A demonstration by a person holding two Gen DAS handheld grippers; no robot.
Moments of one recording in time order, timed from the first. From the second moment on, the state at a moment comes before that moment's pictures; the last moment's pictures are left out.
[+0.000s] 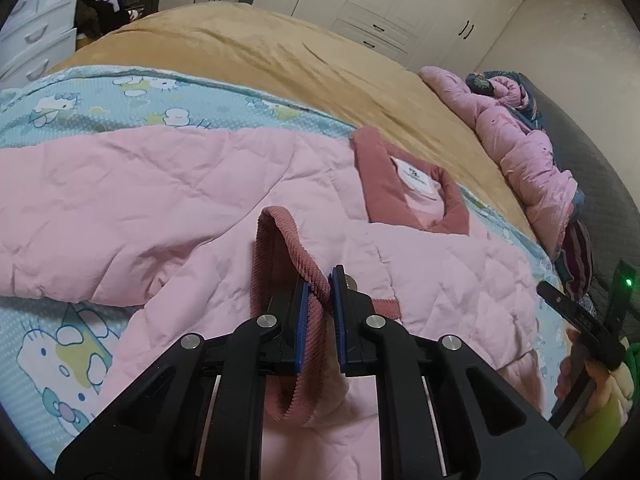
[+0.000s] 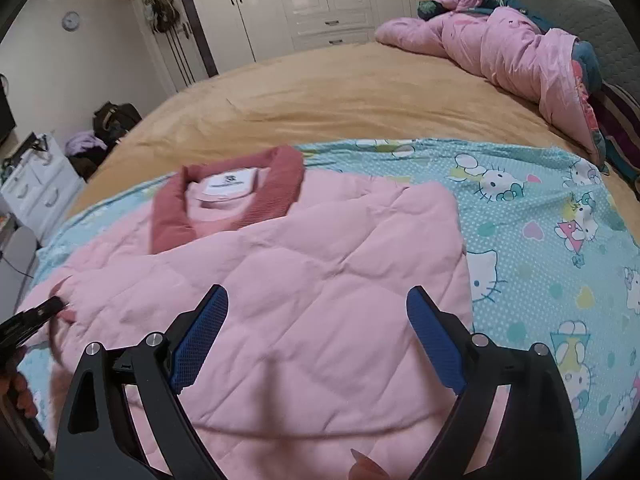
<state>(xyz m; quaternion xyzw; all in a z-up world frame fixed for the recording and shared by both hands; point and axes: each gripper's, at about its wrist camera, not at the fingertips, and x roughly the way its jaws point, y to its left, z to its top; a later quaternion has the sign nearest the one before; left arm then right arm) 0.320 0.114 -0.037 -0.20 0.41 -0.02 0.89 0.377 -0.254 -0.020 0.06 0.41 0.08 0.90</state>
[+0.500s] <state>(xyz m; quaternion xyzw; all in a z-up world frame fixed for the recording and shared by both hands) 0.321 0.105 -0.046 -0.18 0.42 -0.02 0.89 0.399 -0.273 -0.073 0.10 0.47 0.04 0.87</state>
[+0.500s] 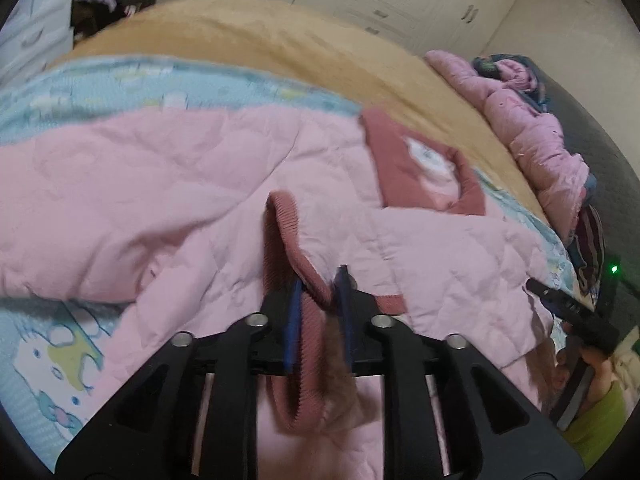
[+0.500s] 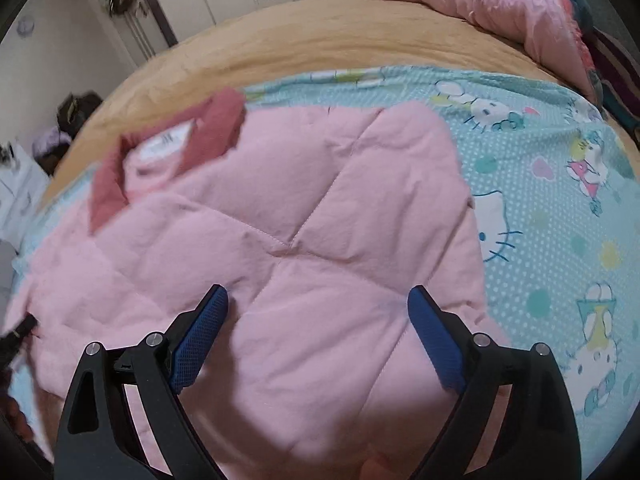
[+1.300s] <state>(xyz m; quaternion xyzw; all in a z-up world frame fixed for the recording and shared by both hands) 0.316 0.036 -0.079 -0.11 0.48 -0.06 0.87 0.333 -0.228 -0.074 0.03 0.49 0.10 0.86</state>
